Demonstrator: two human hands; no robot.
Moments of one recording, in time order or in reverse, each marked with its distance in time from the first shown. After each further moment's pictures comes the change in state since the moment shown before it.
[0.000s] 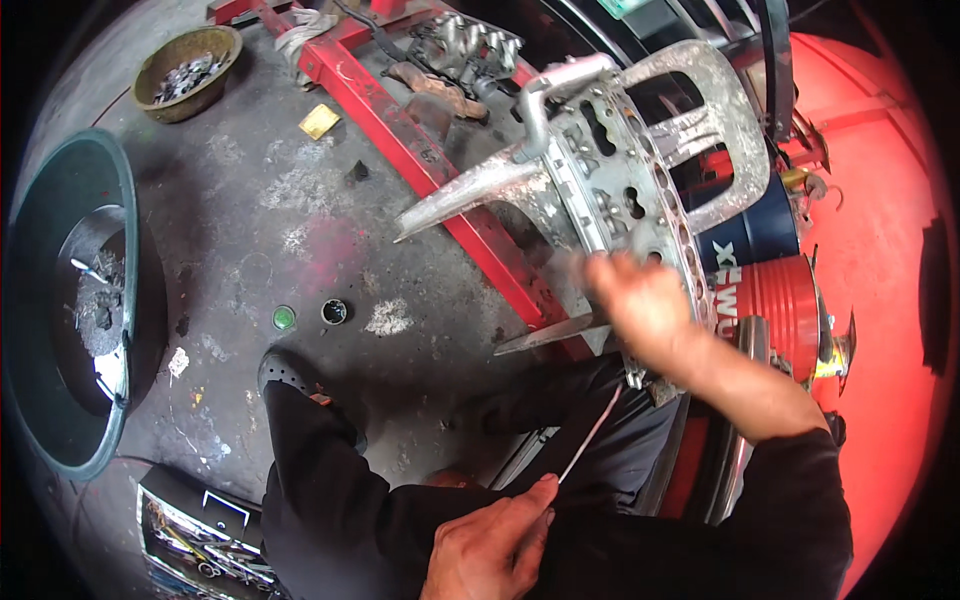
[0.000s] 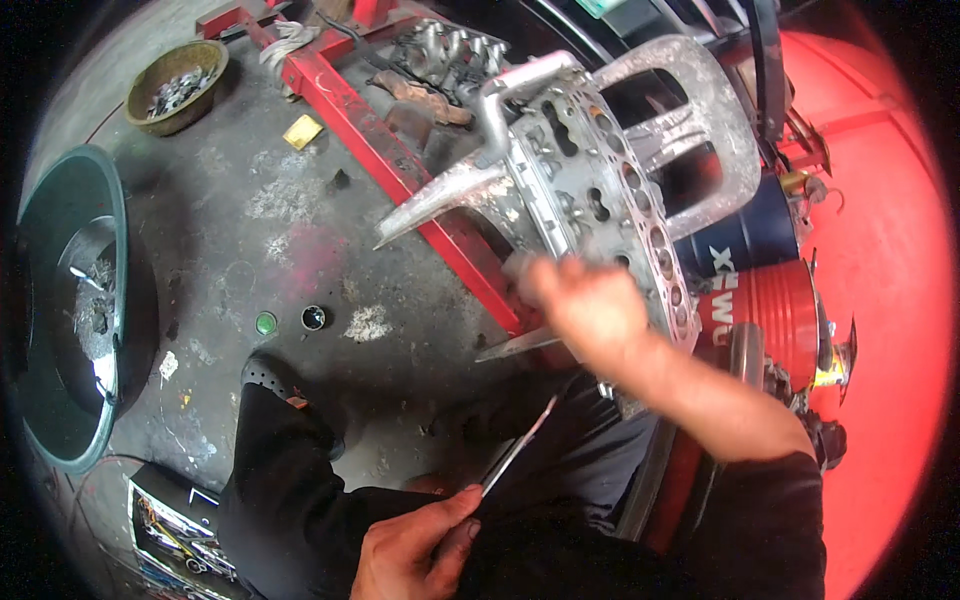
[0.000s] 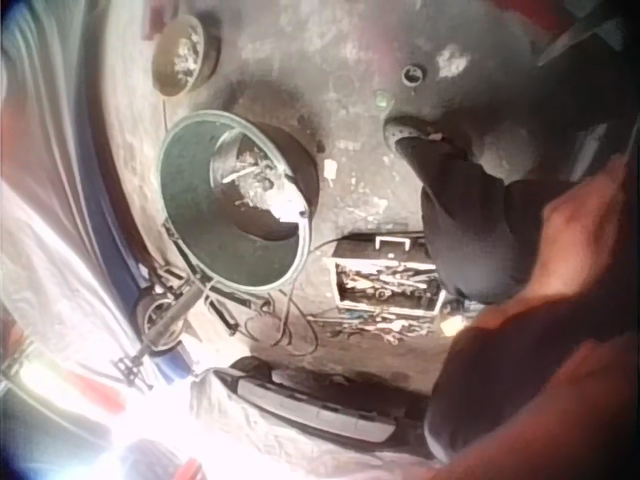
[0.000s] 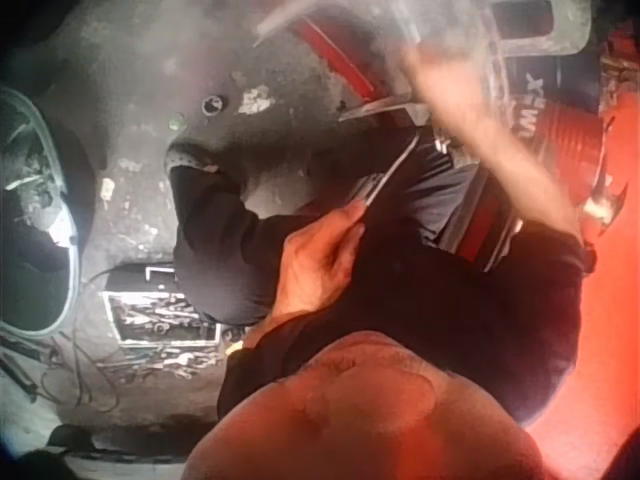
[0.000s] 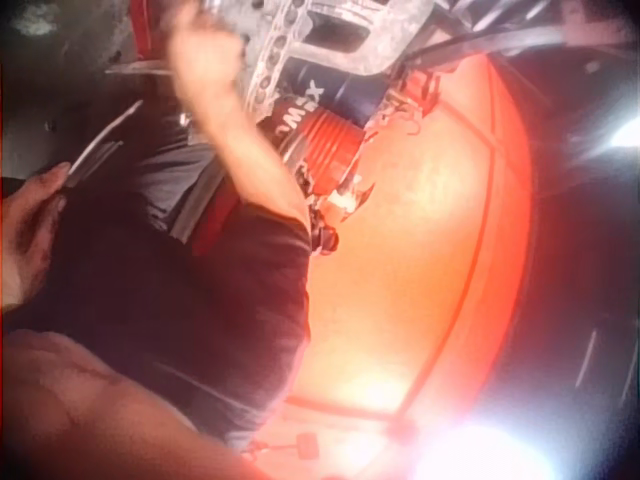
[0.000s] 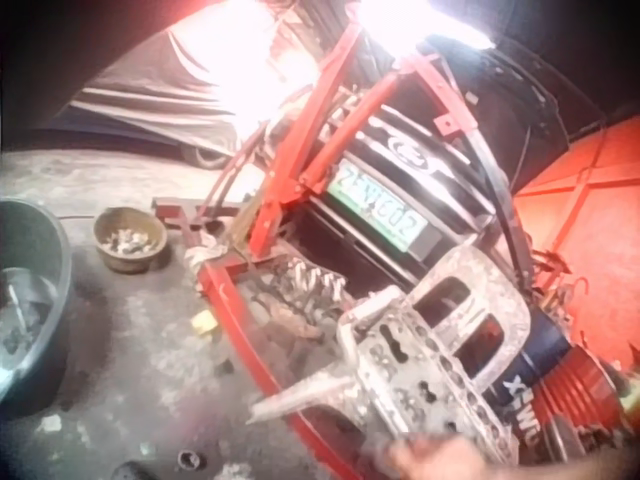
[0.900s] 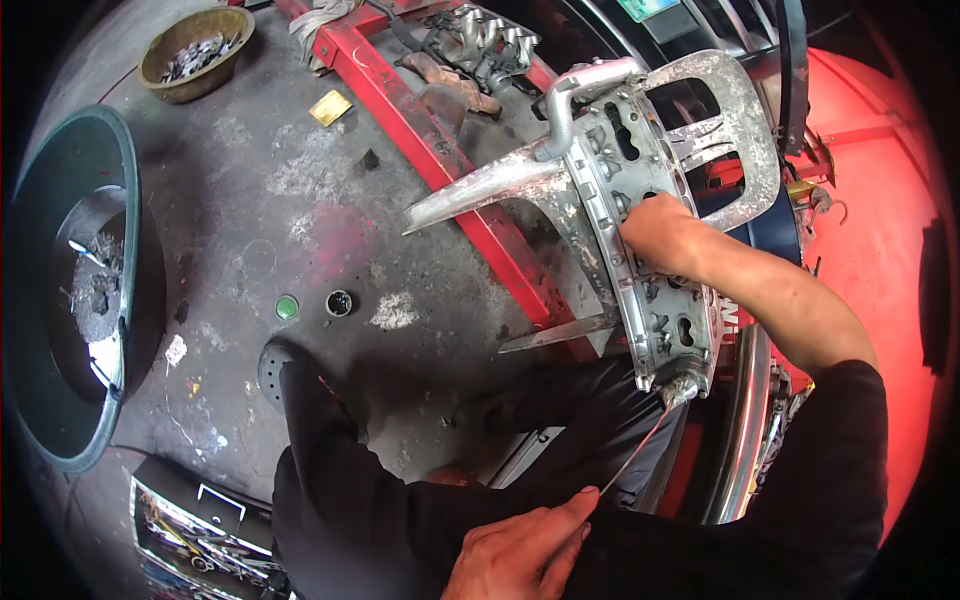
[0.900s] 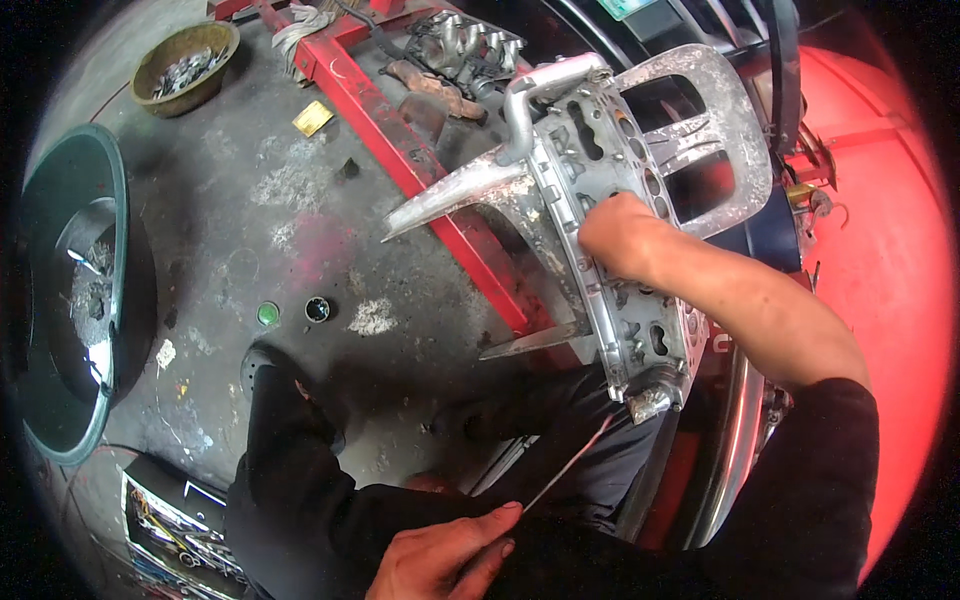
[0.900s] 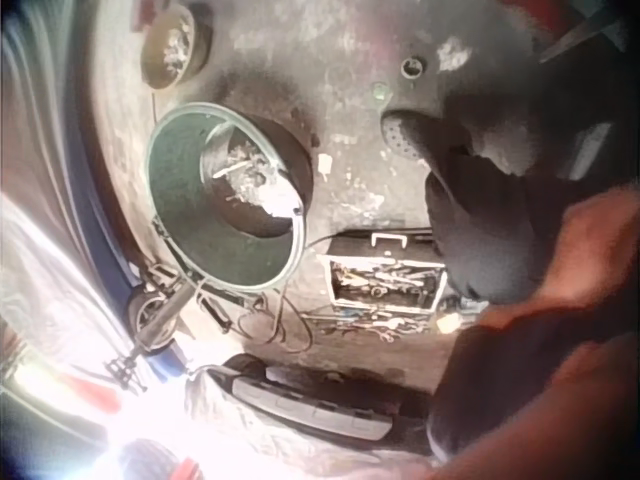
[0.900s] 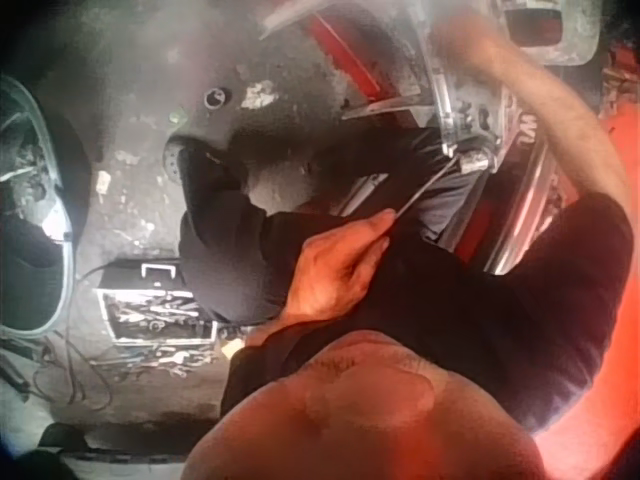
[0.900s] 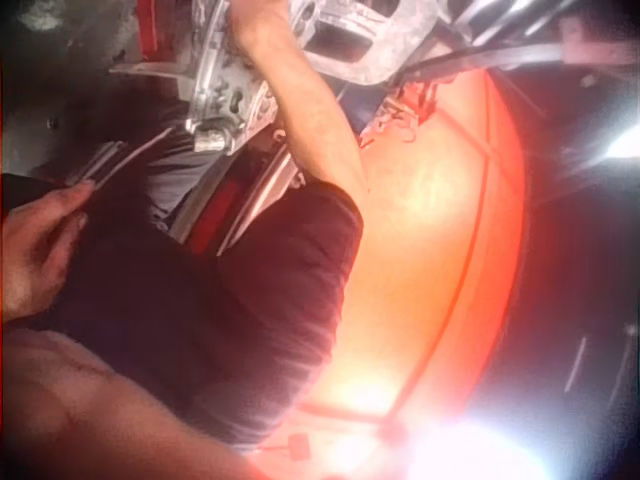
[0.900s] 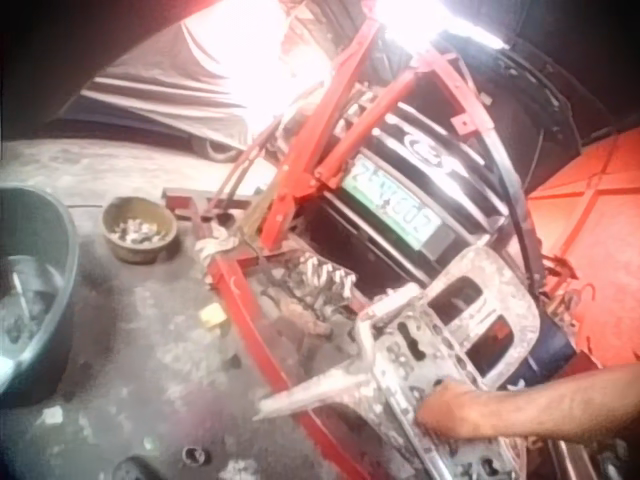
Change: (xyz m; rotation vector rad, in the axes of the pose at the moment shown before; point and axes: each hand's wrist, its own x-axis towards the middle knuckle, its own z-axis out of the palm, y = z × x) left_hand 0.006 0.007 -0.008 -0.146 -0.049 0.053; right_hand 0.079 0.064 0.001 -0.301 -0.895 -0.149
